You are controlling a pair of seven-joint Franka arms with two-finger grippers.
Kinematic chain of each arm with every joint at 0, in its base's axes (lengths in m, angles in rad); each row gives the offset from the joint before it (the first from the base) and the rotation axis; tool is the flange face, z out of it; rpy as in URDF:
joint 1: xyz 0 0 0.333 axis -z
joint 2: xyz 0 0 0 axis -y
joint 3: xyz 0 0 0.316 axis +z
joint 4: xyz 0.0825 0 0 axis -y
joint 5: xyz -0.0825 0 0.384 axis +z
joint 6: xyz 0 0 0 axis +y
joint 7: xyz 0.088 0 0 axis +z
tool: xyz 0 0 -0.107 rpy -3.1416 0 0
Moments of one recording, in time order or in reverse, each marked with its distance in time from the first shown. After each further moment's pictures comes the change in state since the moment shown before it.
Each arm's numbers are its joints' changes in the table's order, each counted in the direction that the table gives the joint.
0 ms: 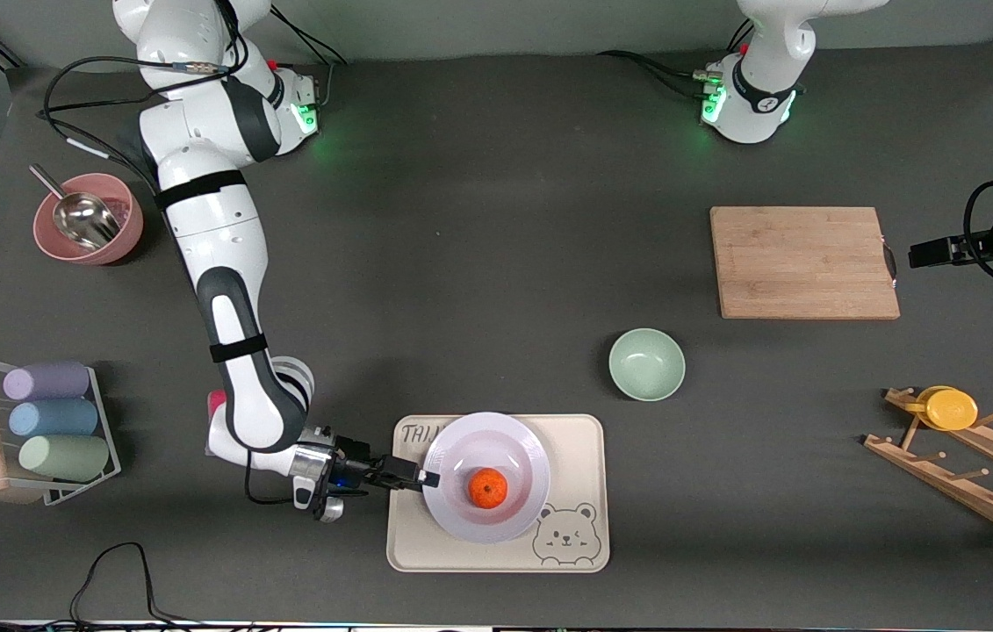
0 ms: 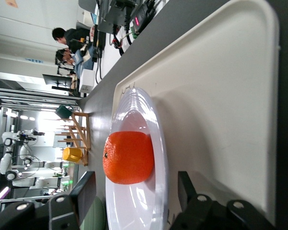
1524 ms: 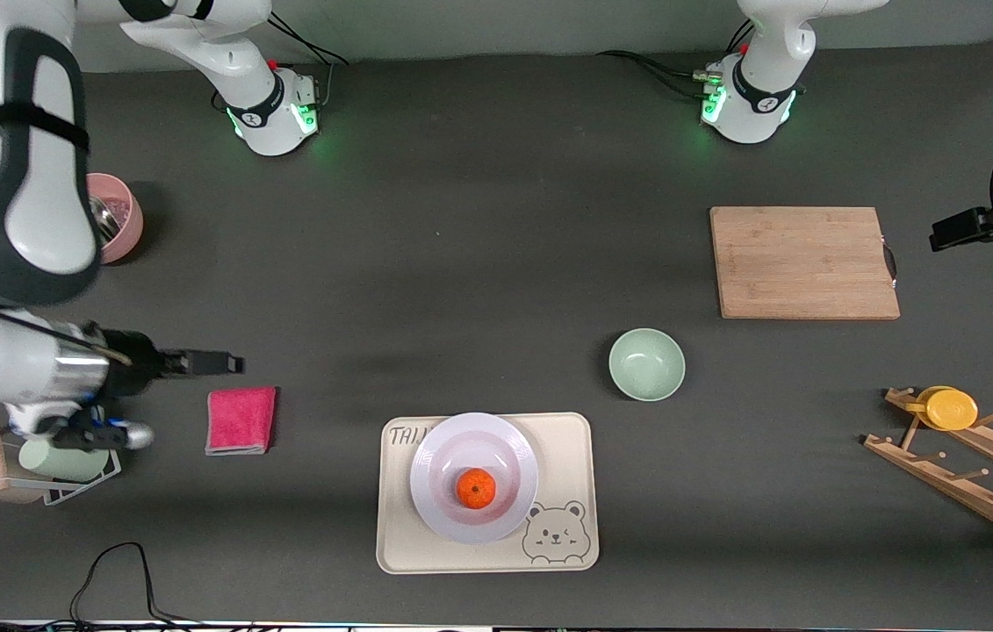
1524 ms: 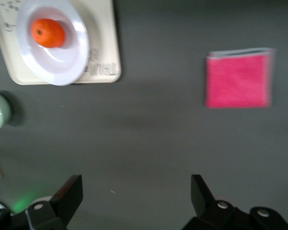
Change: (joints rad) left arm 0.006 0.127 -0.003 -0.039 -0.001 -0.048 0.011; right arm 0.082 0.738 -0.132 -0.184 -1.213 0.700 -0.737
